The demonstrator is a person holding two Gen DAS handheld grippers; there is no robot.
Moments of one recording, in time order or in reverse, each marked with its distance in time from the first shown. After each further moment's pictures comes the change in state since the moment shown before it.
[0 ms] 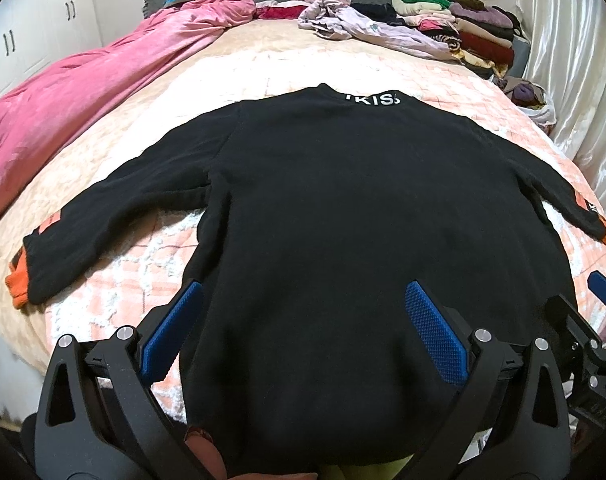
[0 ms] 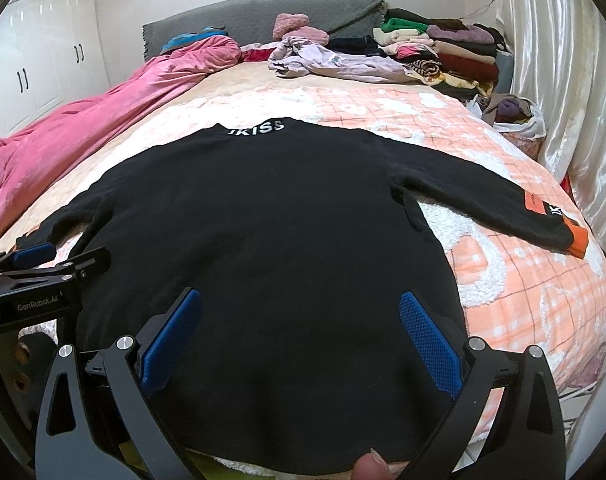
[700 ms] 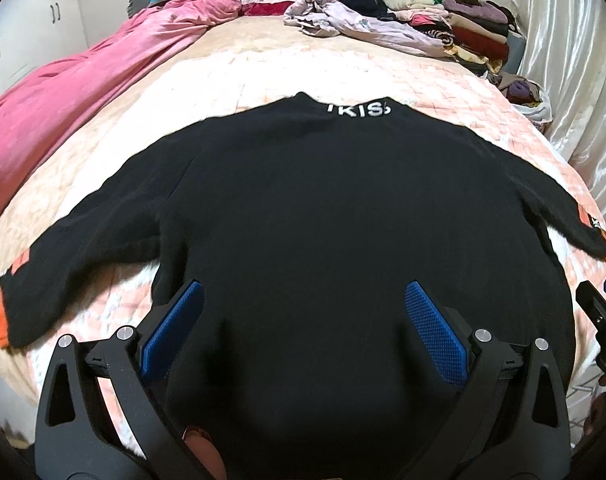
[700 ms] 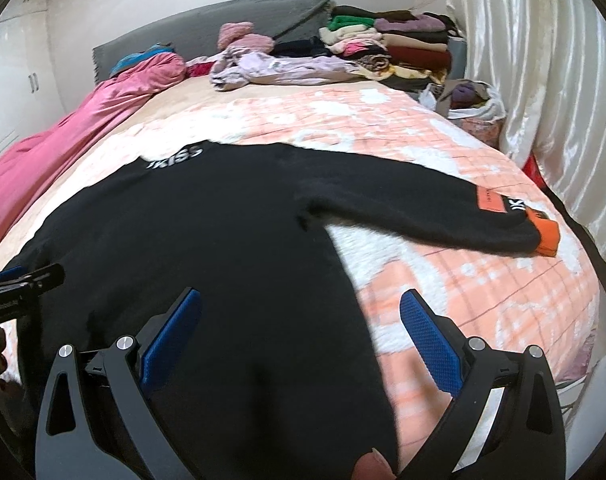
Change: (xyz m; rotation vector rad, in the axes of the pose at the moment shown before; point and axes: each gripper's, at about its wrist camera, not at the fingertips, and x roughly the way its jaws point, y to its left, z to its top) left arm 0.033 -0.017 0.043 0.015 0.014 -0.036; right arm 0.028 -0.075 0.025 0.122 -0.025 -0.134
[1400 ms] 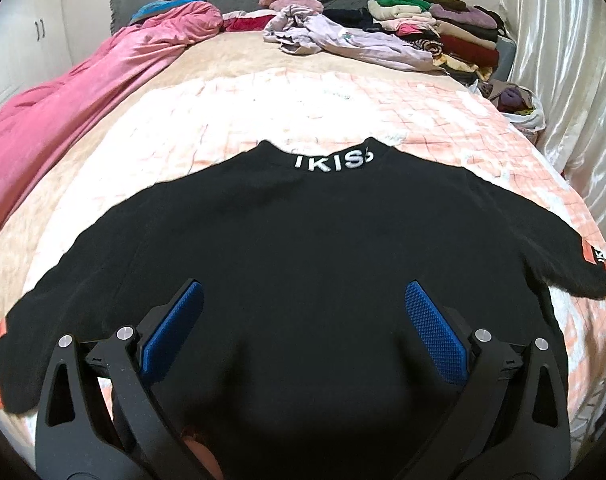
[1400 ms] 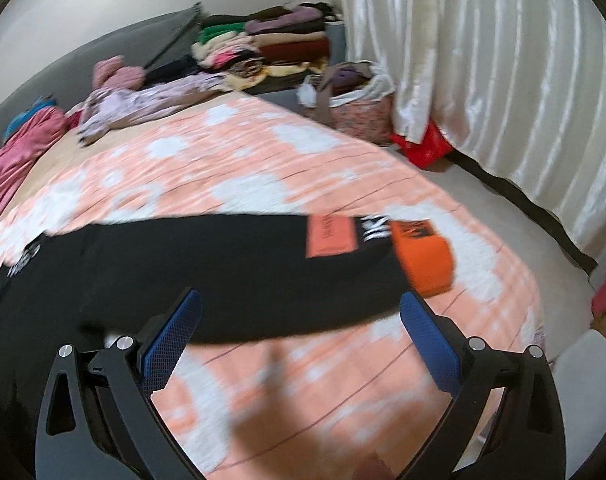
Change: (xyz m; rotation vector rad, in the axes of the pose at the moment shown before) left arm 0.040 -0.030 0.066 0.040 -0.052 -0.025; right arm 0.038 -0.158 0.048 0.264 -0.029 -0.320
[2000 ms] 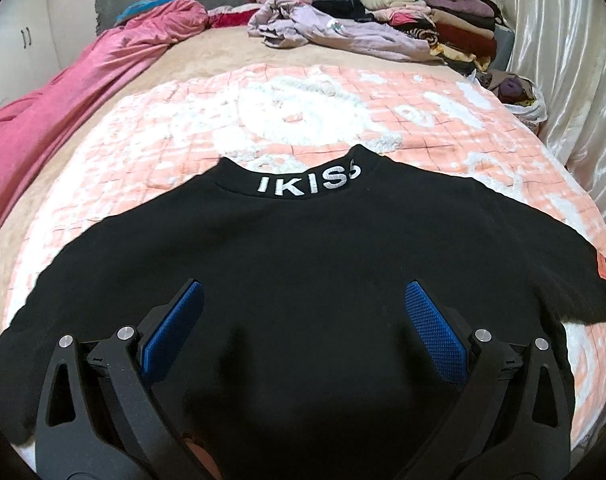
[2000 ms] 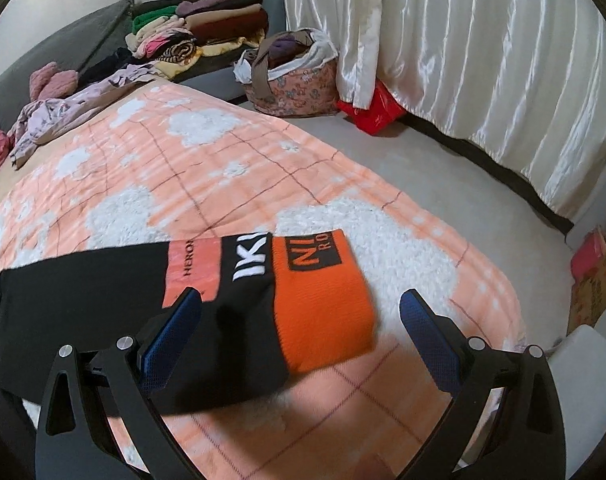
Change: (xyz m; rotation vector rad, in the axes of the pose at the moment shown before) left arm 0.053 -0.025 0.031 0.023 0.039 -0.017; right arm 0.078 -0.080 0.027 0.118 0.119 -0.120
